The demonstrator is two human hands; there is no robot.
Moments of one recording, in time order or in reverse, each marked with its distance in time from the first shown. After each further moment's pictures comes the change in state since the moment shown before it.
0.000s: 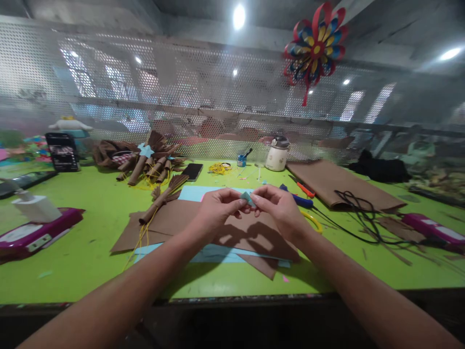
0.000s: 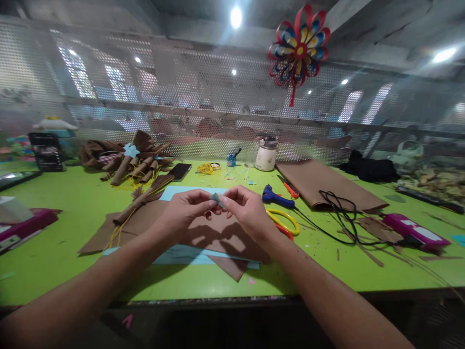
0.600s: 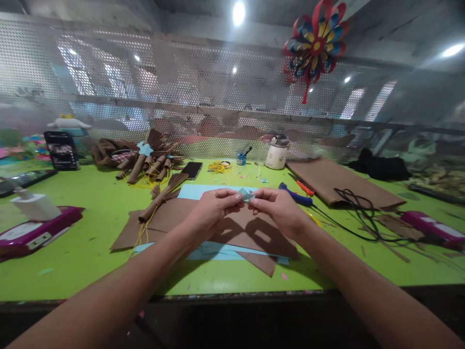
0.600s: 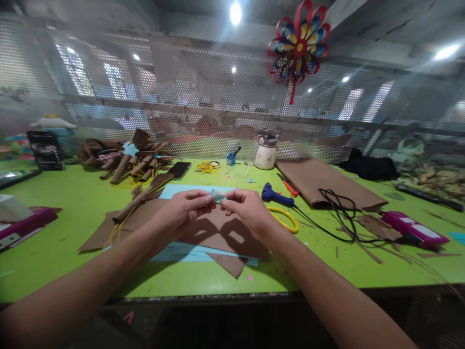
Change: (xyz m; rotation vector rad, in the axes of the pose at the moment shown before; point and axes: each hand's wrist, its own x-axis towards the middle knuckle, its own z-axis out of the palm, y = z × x) left_hand 0.005 -0.011 -0.007 -0.278 -0.053 -0.106; right_hand 0.004 0.002 -0.005 0.120 -0.080 0.214
